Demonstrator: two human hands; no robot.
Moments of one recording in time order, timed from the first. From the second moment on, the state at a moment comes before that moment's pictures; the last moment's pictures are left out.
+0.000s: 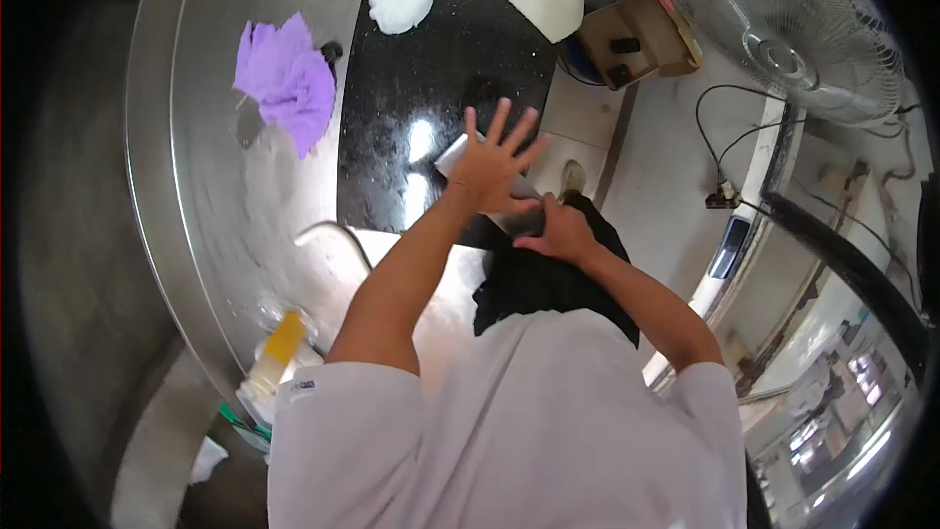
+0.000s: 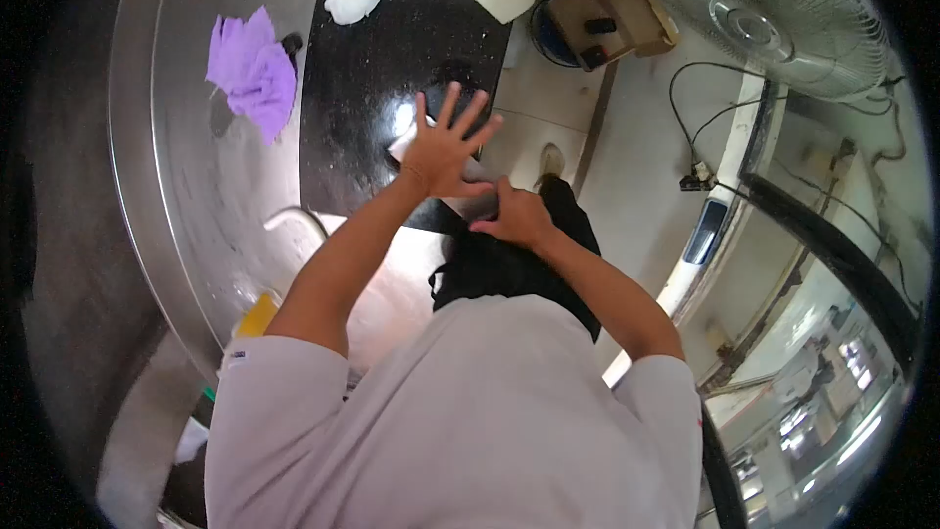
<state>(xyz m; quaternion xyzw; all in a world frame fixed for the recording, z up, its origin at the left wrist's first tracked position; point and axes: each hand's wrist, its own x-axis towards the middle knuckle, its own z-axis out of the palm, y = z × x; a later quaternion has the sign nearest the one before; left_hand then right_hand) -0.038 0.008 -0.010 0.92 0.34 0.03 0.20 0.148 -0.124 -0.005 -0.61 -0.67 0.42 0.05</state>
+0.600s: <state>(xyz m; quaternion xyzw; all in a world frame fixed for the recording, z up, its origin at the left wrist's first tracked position) -0.018 0.029 -0.012 0.89 0.44 0.04 0.12 0.193 -0.064 -0.015 -0.55 -0.74 0.38 -0.03</state>
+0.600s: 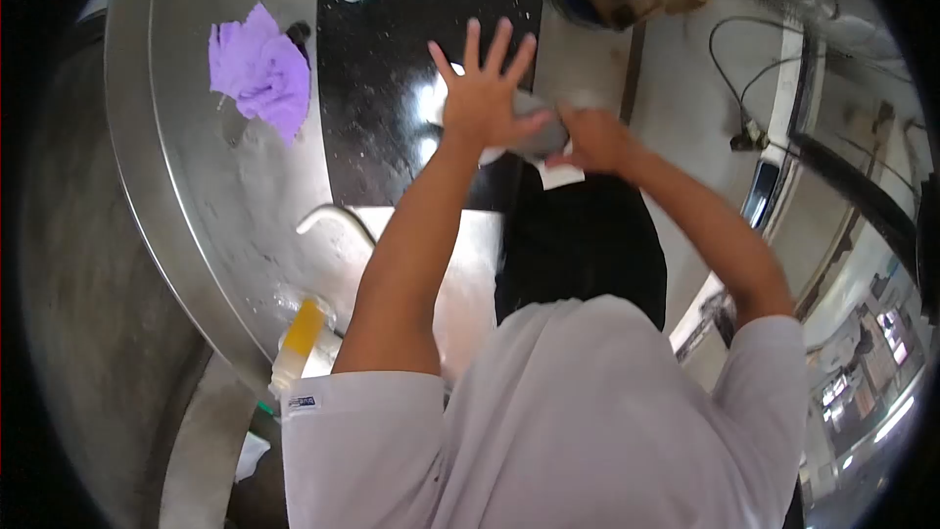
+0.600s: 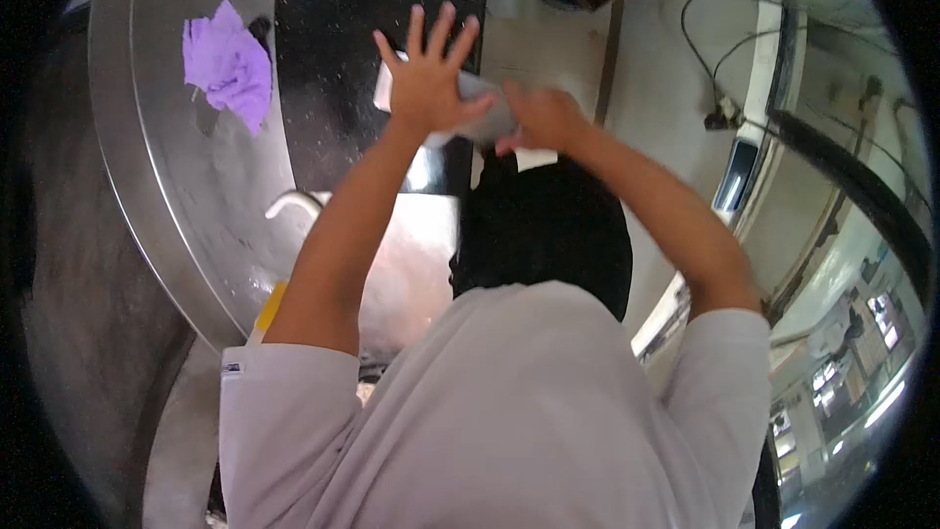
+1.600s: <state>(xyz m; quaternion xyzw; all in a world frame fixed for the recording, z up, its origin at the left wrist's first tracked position) -0.013 0.052 -0.019 0.85 0.53 0.08 0.07 0.223 0.021 -0.019 -0.43 -0.84 0.33 0.07</state>
